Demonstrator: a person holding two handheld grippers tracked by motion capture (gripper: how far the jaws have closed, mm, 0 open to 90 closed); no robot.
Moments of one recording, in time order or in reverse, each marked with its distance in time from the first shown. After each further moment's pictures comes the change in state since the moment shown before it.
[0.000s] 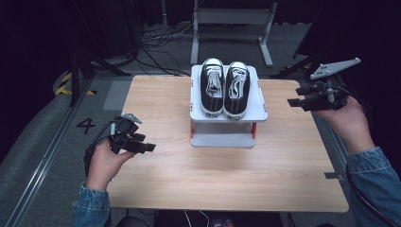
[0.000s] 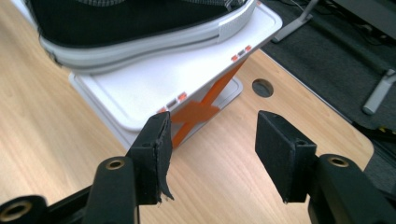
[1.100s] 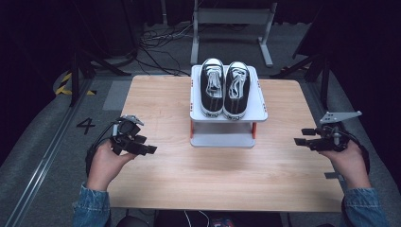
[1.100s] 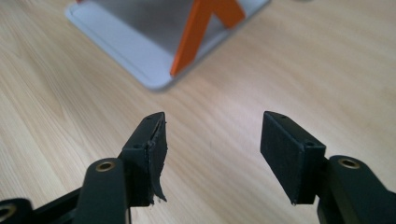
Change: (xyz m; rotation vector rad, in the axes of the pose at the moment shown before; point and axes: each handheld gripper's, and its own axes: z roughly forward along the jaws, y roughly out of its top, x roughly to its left) left arm -0.001 0.000 0.007 0.031 -0.013 0.021; right arm -0.003 -0.150 0.050 0.022 0.121 0.187
